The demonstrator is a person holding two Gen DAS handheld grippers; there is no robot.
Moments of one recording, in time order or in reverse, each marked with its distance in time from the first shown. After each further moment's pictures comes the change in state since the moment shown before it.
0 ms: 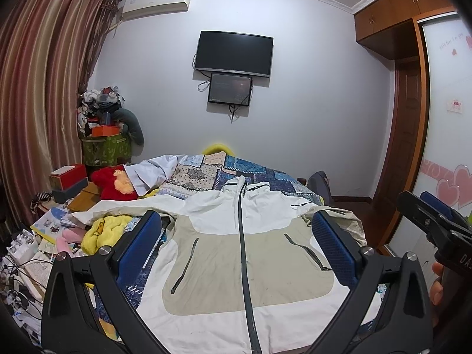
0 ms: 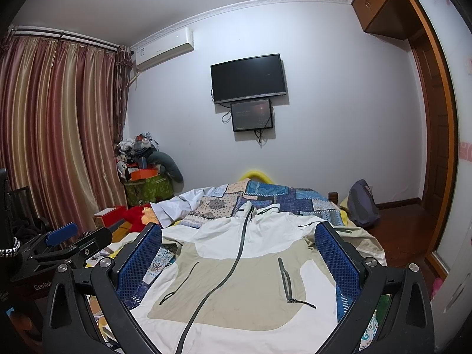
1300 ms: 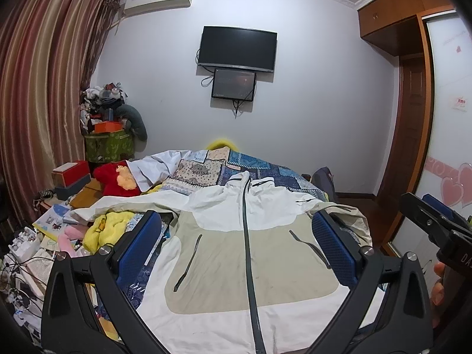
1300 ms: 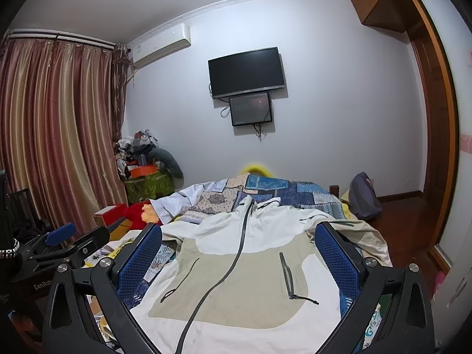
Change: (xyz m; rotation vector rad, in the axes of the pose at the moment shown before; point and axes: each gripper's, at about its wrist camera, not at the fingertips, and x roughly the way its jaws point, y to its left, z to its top) left arm 0.008 0.009 -0.003 0.005 0.023 0.019; right arm 0.007 0.003 -0.010 0.013 0.024 -0.005
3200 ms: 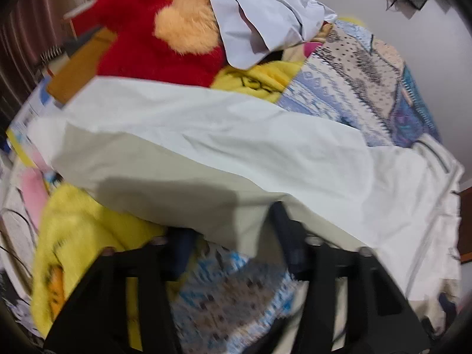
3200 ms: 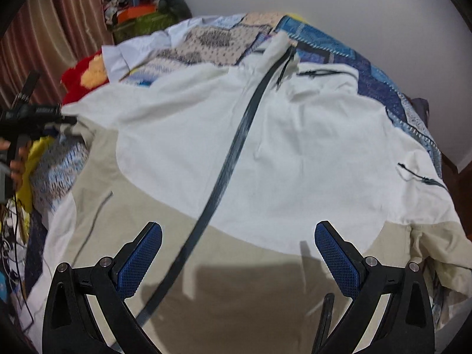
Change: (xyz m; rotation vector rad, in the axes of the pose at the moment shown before) left arm 0.479 0.322 -0.052 -0.389 0.769 0.342; right arm 0.490 -0.013 -0.112 -0.201 0.815 0.087
